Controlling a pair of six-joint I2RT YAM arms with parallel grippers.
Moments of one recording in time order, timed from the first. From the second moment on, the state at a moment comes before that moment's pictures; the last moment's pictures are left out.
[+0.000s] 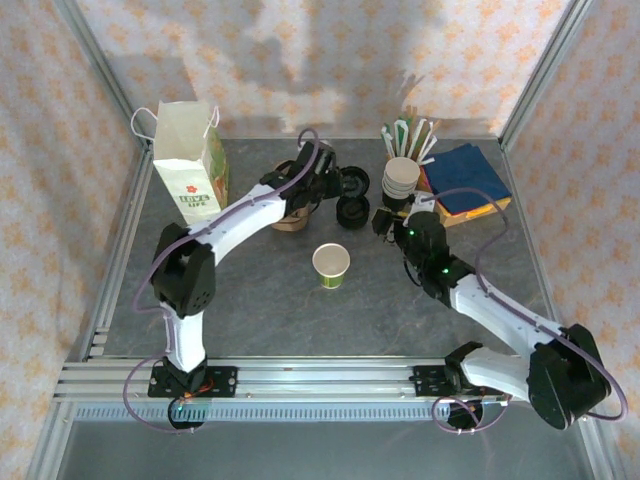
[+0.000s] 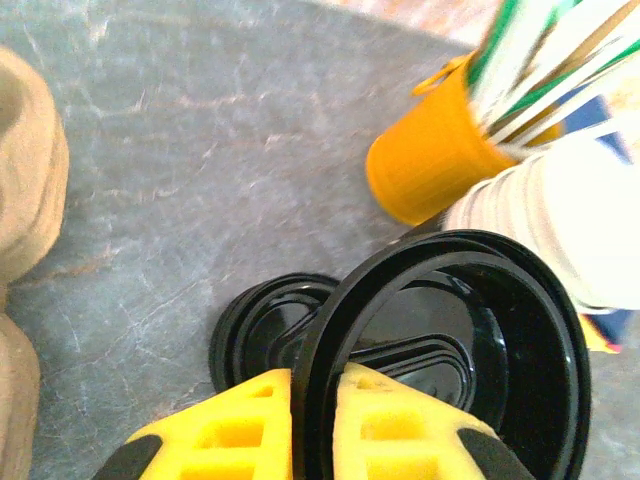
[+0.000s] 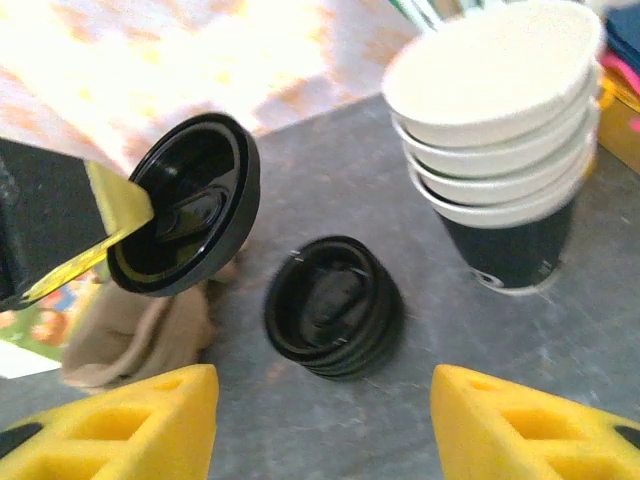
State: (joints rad) left arm -0.58 1.89 1.64 -0.42 -0.06 -0.68; right arm 0.50 1.10 0.62 0.13 0.15 0.55
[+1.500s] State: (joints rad) left arm -0.45 1.24 1.28 -0.88 0.19 -0.60; right arm 0.81 1.13 0.79 0.18 -0.20 -1.02
